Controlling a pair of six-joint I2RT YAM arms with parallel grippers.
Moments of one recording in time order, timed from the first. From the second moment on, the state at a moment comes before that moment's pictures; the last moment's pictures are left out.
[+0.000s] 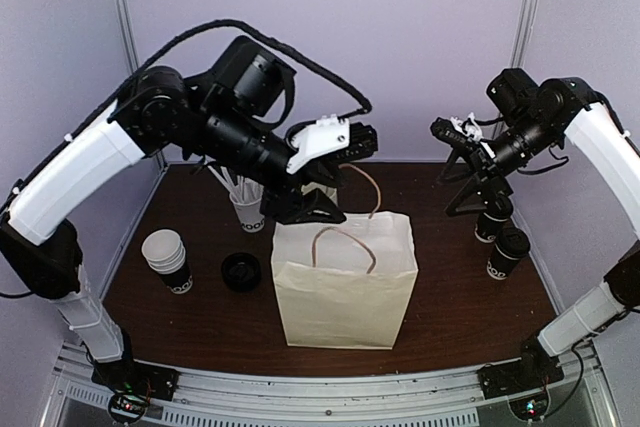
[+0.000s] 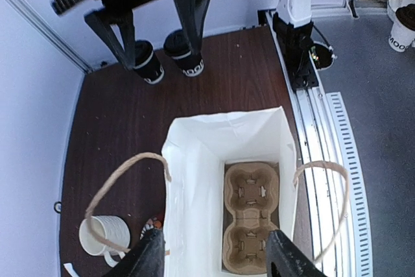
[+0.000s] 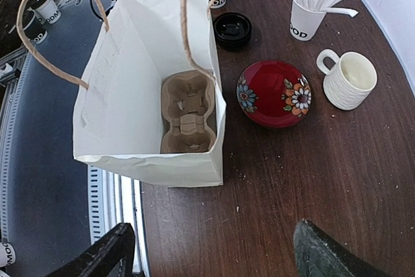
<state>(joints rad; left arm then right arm) -1.16 1.73 2.11 -1.12 0.19 0.49 0.40 1.43 1.76 -1.49 -0.70 -0.86</state>
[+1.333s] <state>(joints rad) -0.88 1.78 2.04 -0.93 0.39 0.34 -0.02 1.53 1.60 -1.47 -0.33 -0.71</state>
